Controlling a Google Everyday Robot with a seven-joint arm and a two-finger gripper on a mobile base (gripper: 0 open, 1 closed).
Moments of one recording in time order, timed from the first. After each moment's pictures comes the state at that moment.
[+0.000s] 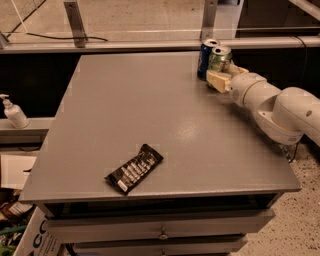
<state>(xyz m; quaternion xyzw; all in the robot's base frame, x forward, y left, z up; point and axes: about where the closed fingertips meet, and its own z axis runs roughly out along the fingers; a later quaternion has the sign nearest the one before) 0.726 -0.206 0.864 -0.17 0.72 0.11 0.66</state>
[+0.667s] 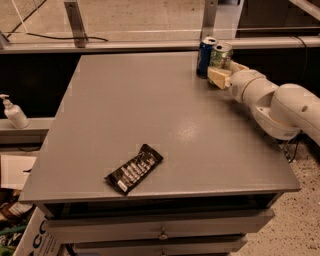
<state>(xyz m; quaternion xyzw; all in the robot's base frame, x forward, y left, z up) 0.745 -0.209 0.865 -0.15 0.72 0.11 0.67</state>
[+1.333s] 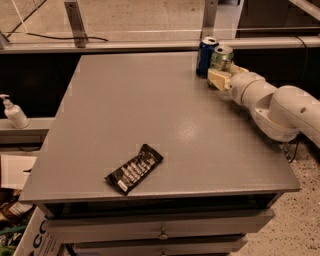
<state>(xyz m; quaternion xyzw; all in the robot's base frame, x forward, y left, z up) 0.744 -0.214 0.855 -0.14 0.73 0.11 0.66</state>
